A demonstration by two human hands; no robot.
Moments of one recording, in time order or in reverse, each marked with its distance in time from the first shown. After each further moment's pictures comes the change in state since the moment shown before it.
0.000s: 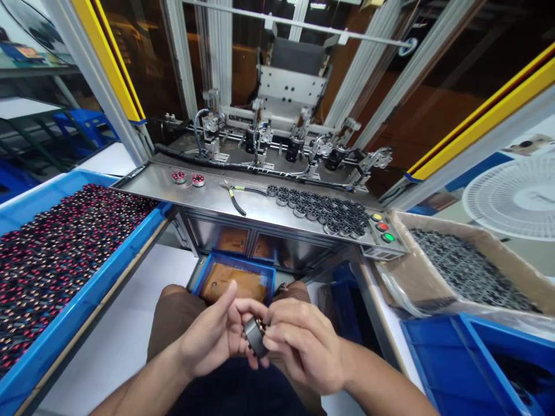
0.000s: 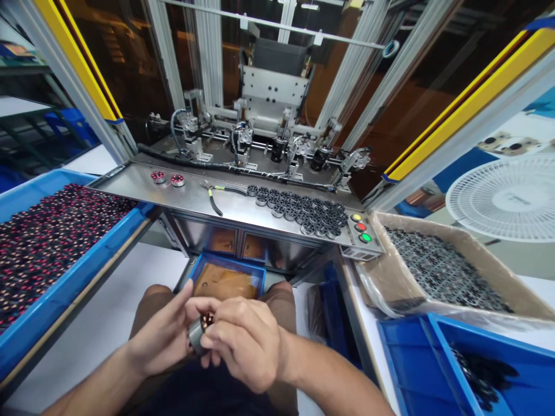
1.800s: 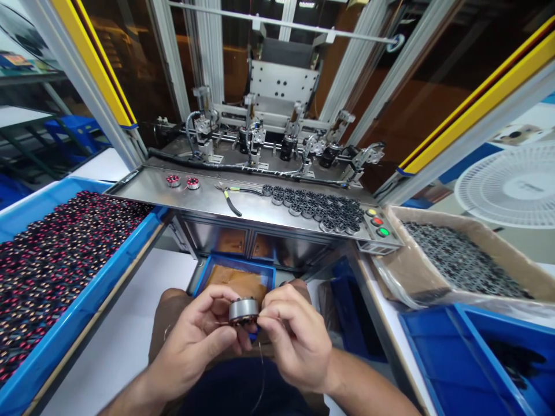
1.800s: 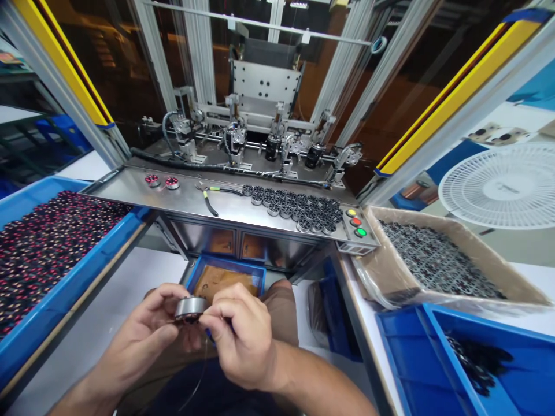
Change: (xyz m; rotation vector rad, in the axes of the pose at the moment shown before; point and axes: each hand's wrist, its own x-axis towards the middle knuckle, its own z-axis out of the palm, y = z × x) left_hand -0.026 0.003 0.000 0.457 0.096 0.431; right_hand -0.005 -0.012 0.022 0.113 0.215 0.374
